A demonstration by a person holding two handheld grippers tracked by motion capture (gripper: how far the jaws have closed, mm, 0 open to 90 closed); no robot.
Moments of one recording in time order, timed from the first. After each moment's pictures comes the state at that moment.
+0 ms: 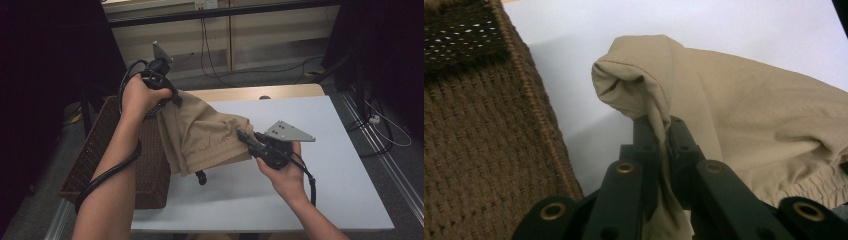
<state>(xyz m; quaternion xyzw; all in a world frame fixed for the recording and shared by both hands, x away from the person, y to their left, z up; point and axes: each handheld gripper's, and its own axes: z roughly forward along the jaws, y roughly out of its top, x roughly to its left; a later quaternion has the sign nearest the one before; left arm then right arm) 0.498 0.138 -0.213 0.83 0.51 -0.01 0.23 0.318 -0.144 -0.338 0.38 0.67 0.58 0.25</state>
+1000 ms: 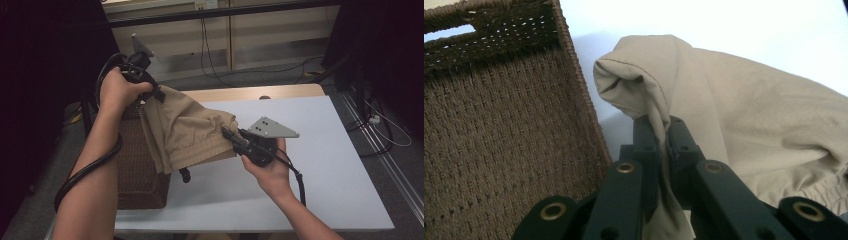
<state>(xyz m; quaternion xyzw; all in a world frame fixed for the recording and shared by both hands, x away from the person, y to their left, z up) 0.501 0.176 -0.191 0.82 0.53 0.00 0.22 0.322 -0.111 -0.323 0.36 0.68 0.59 0.25</state>
